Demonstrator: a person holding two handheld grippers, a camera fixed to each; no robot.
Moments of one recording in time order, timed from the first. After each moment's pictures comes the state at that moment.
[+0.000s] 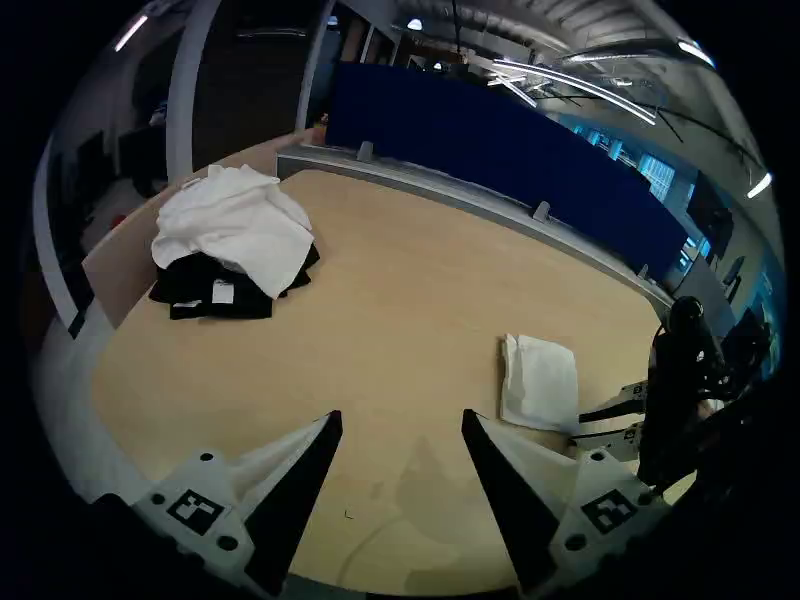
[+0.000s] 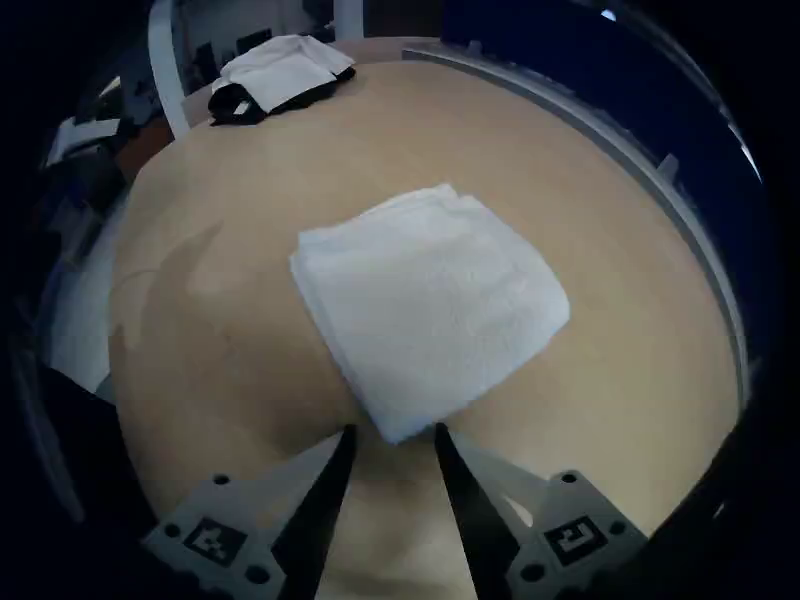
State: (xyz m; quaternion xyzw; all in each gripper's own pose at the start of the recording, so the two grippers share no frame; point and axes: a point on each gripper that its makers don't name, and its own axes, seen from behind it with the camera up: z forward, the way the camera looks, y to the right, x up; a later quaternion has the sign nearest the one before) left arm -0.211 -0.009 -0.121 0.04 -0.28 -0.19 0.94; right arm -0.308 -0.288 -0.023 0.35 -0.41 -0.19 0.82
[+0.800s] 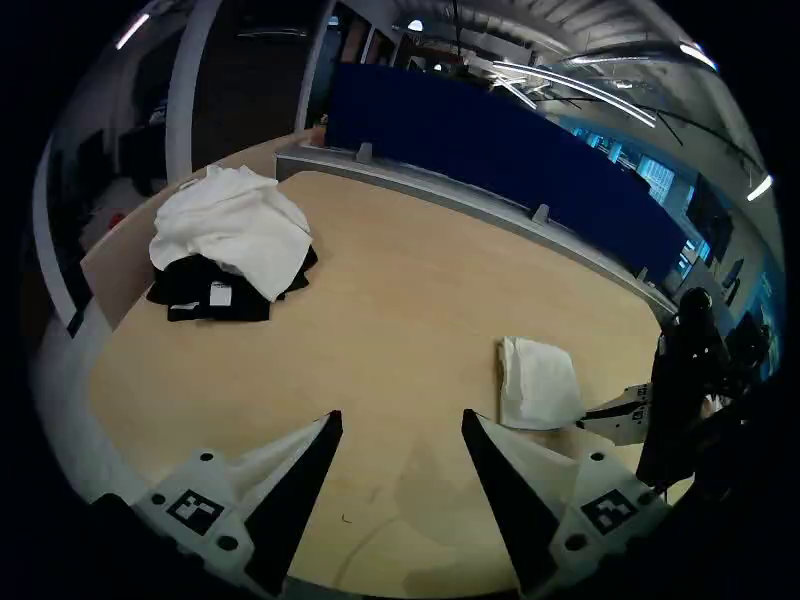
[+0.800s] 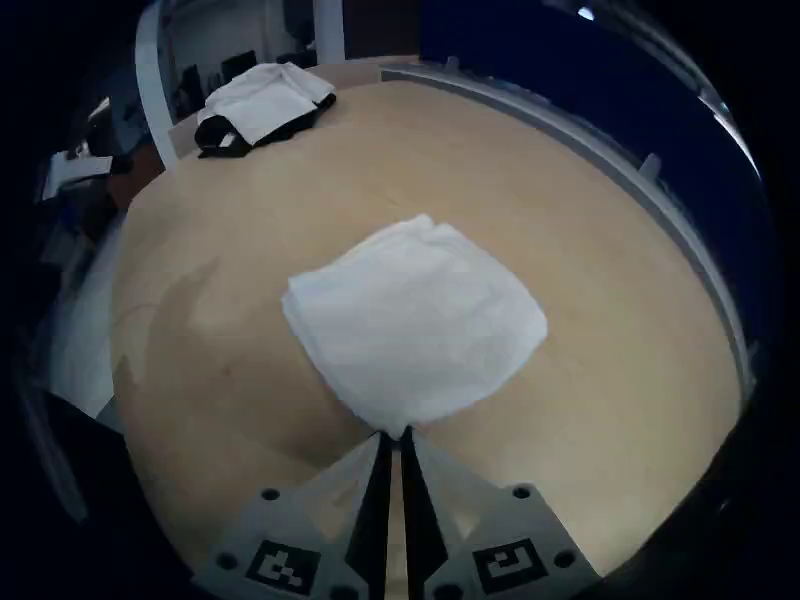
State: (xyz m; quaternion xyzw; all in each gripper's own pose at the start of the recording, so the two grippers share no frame) left arm -0.206 -0.009 -0.116 0.03 -0.28 -0.19 0.94; right arm -0.278 -0.294 0.000 0.34 -0.38 -0.16 0.84
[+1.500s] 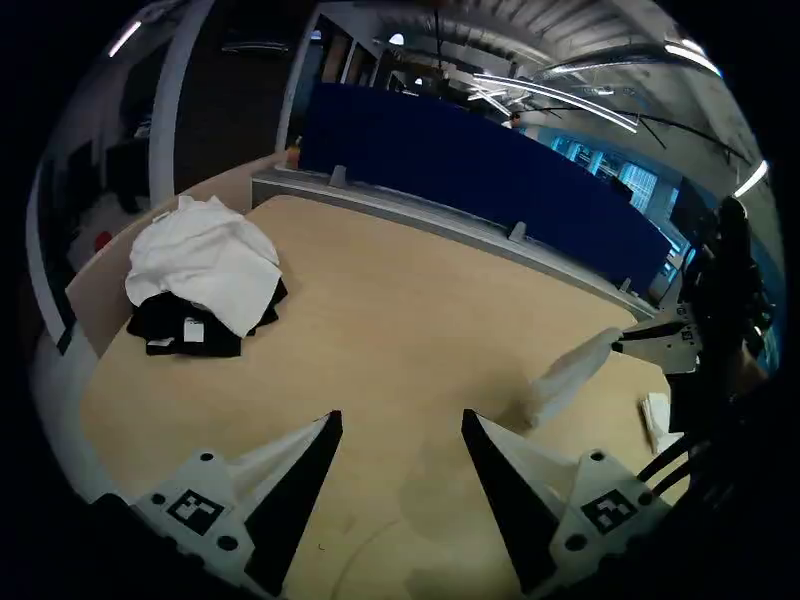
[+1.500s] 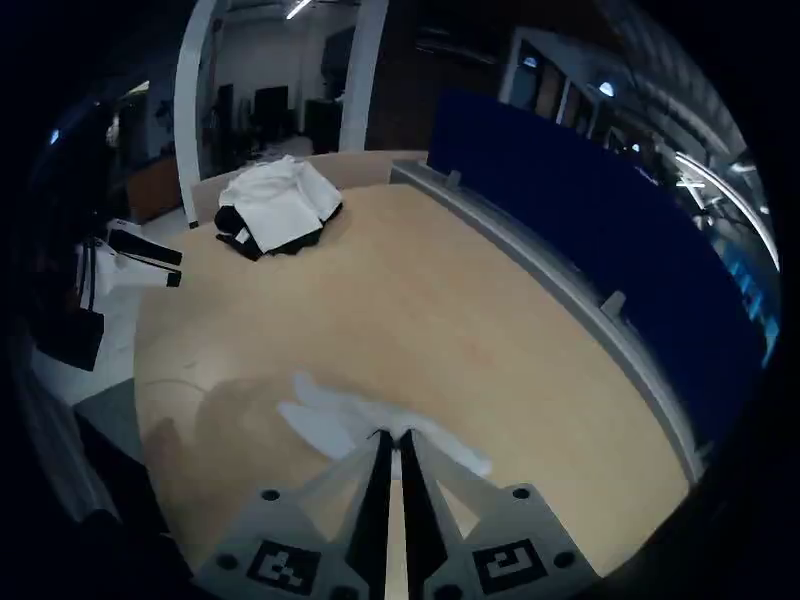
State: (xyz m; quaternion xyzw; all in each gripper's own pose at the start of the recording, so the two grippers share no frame) left arm -0.173 0.007 -0.089 0.01 -0.24 -0.19 0.95; right arm -0.106 -0.292 0.051 0.37 -0.25 -0.20 0.87
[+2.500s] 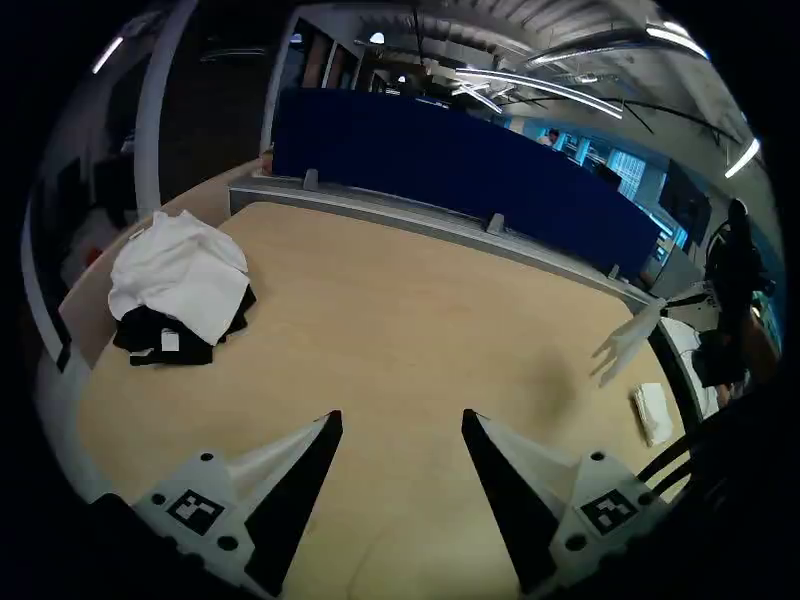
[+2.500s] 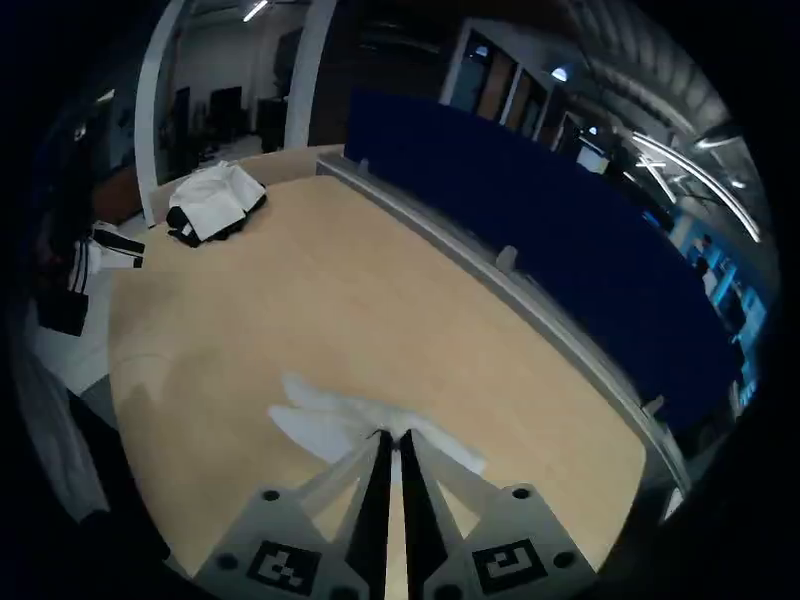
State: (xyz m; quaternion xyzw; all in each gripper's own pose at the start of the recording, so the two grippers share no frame) left arm -0.159 0.051 -0.083 -0.01 -0.25 -0.16 0.96; right arm -0.079 -0.076 0.077 0.28 -0.27 -0.19 0.90
